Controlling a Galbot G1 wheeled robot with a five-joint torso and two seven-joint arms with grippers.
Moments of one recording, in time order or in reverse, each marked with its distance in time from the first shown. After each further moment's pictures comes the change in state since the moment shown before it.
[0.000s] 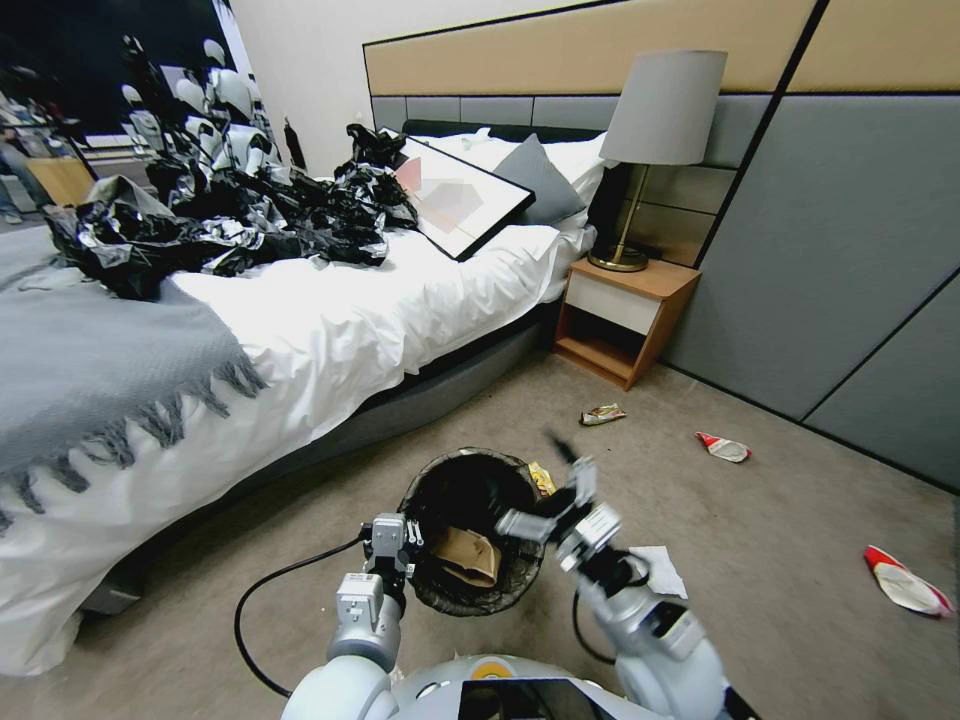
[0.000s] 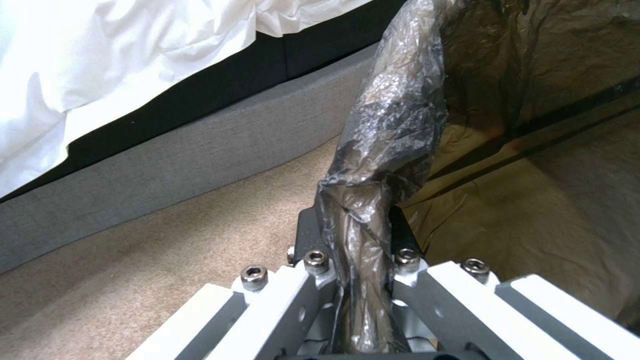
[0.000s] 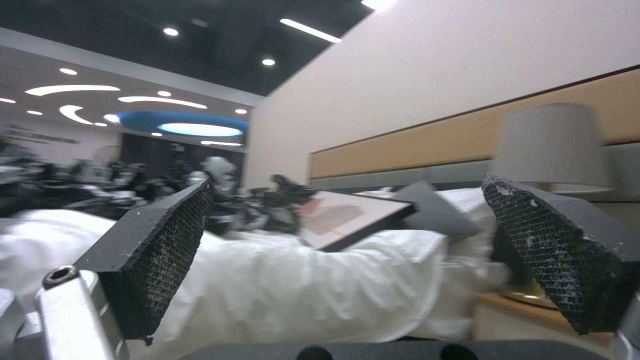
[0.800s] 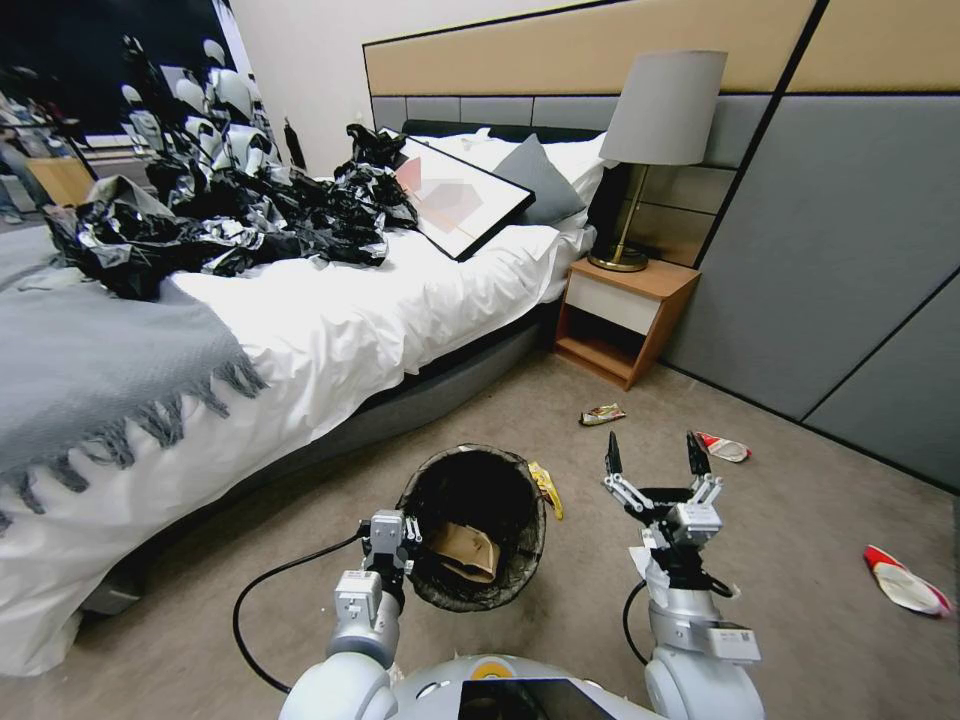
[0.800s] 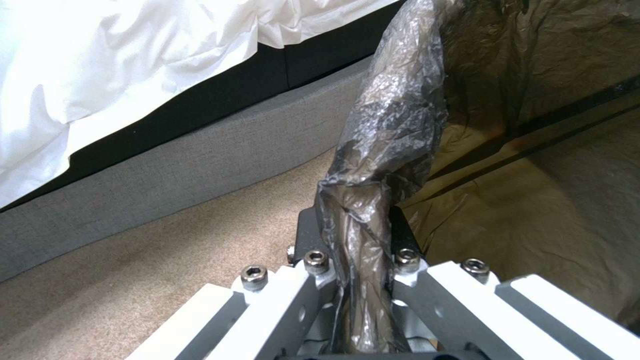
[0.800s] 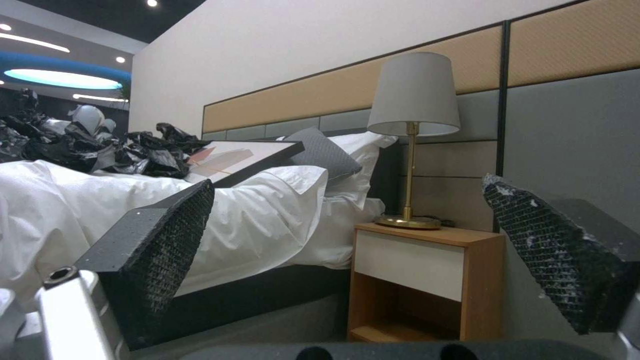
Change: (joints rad) left arm -0.012 0.000 -0.008 -0.001 -0.004 -0.004 0.000; right arm -0.109 0.142 0.050 -0.144 -0.106 0.121 0.122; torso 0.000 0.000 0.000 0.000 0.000
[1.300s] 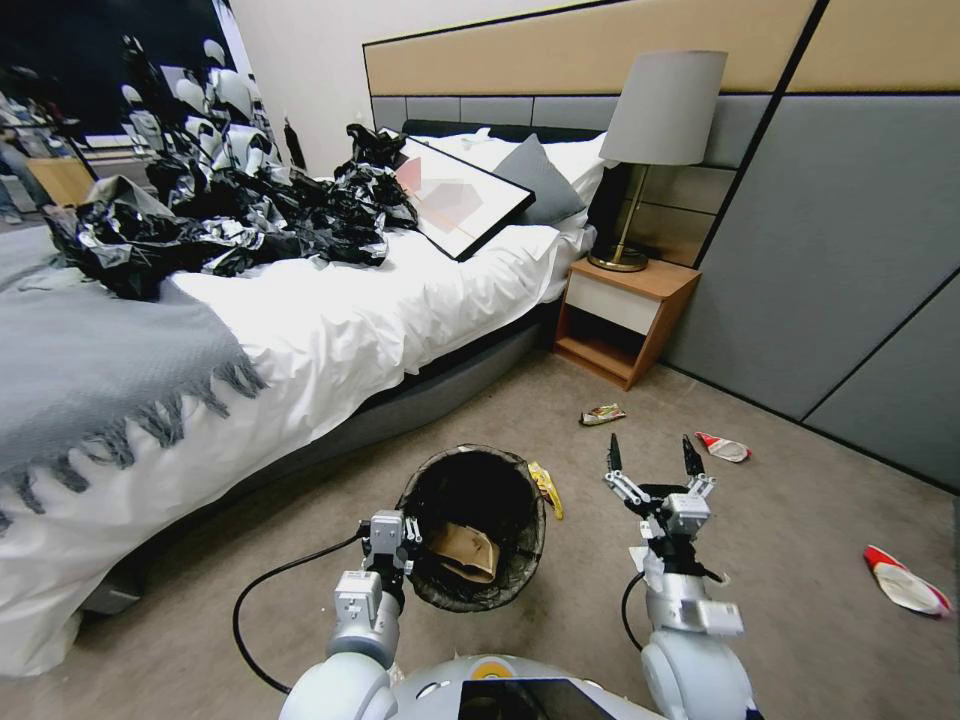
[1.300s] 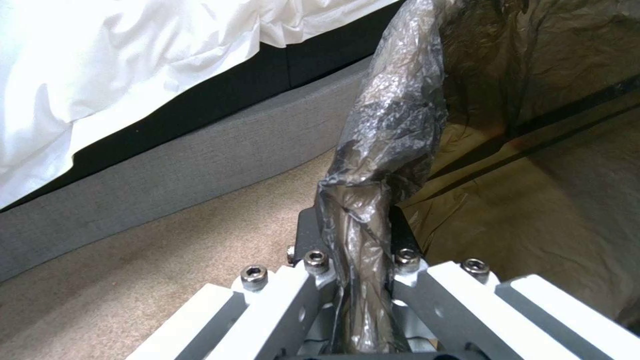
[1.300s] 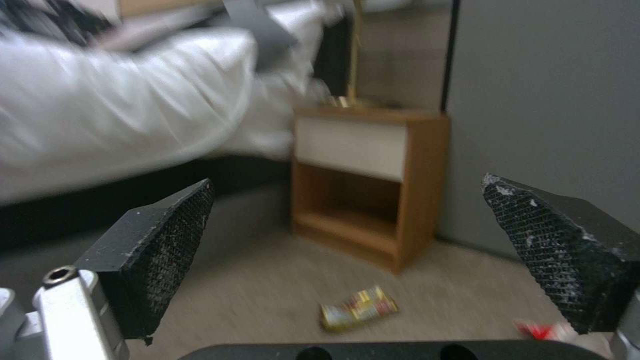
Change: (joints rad) left arm 0.008 -0.001 -0.002 -0.004 0.004 -0.003 0.000; right arm 0.254 -0.075 0.123 -0.342 0.175 -0.283 0.050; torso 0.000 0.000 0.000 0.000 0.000
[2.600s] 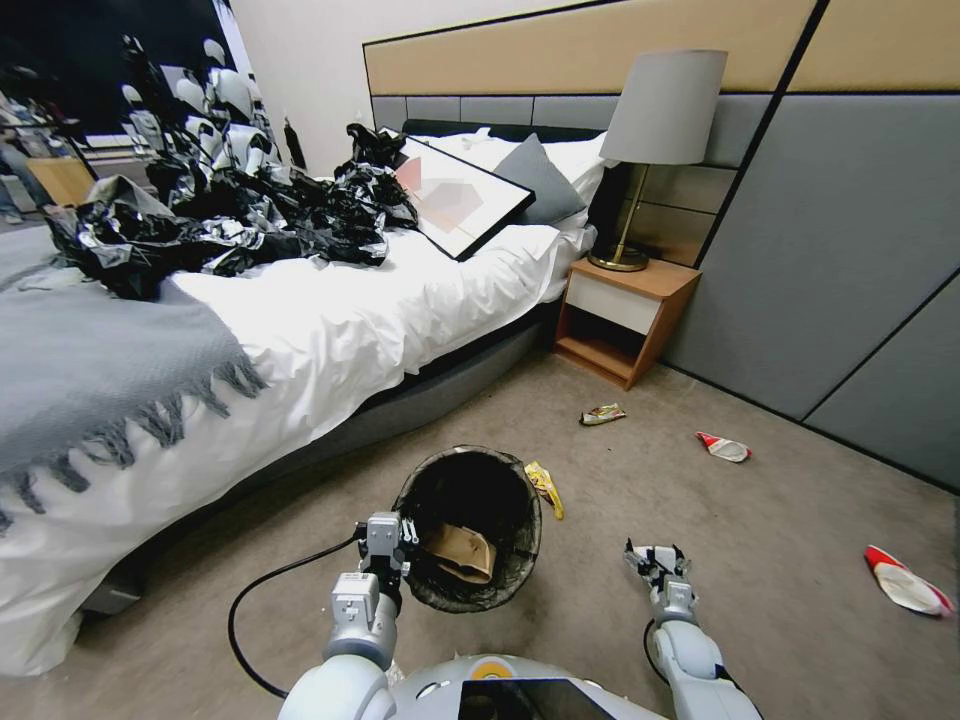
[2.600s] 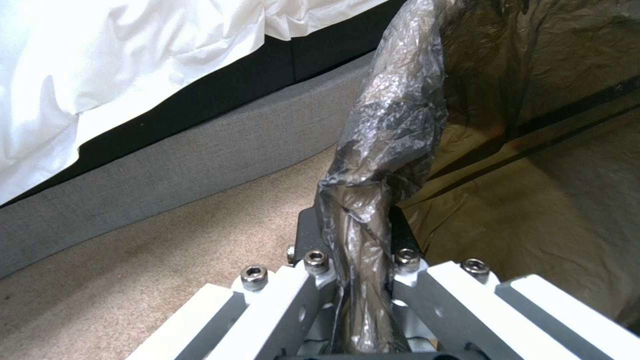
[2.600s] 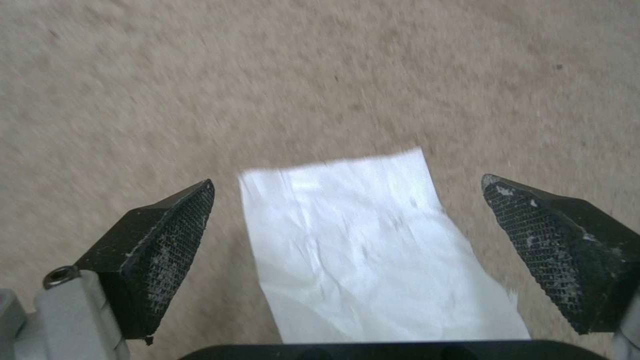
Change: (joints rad) left arm 0.008 -0.004 -0.002 0.005 0.004 -0.001 -0.006; right arm 0.178 -0.048 0.055 -0.755 0.019 -0.069 -0.089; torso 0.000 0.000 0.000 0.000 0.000
